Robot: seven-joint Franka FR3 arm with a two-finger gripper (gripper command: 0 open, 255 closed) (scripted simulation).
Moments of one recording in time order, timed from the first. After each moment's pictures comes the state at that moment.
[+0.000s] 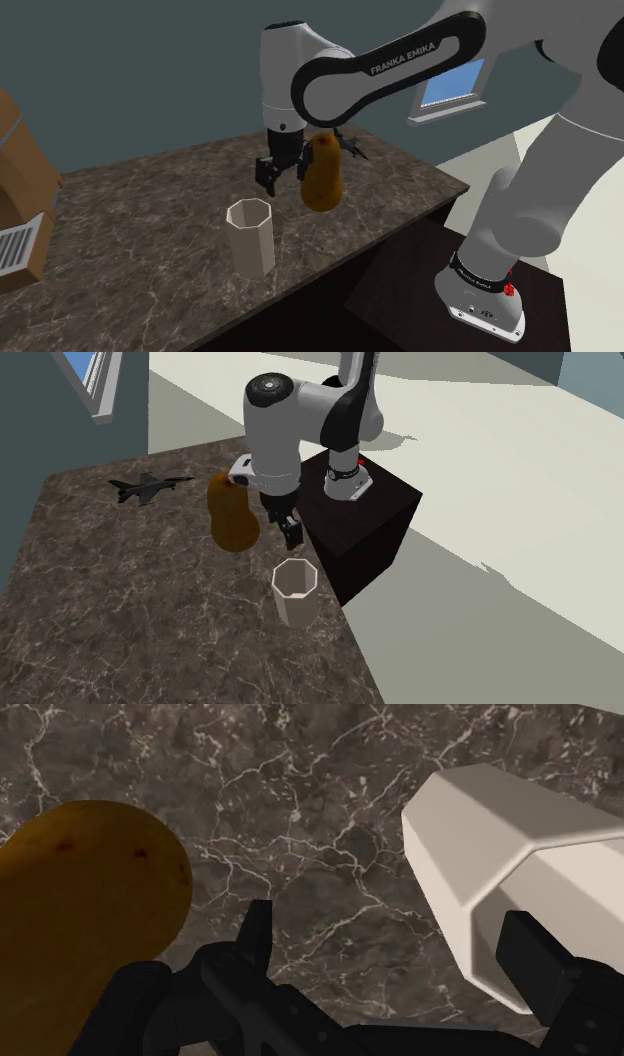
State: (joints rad) arm 0.12 -0.13 0.37 -2.14 0.02 2.03 0.63
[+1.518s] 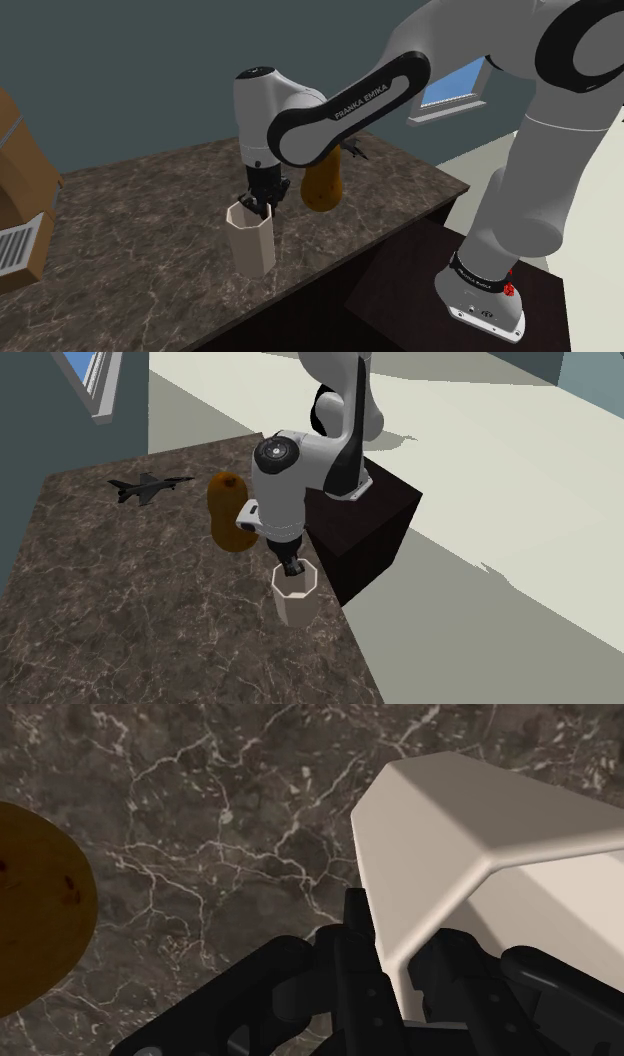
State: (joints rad) arm 0.14 0.09 0.41 -2.08 -0.07 2.16 0.76
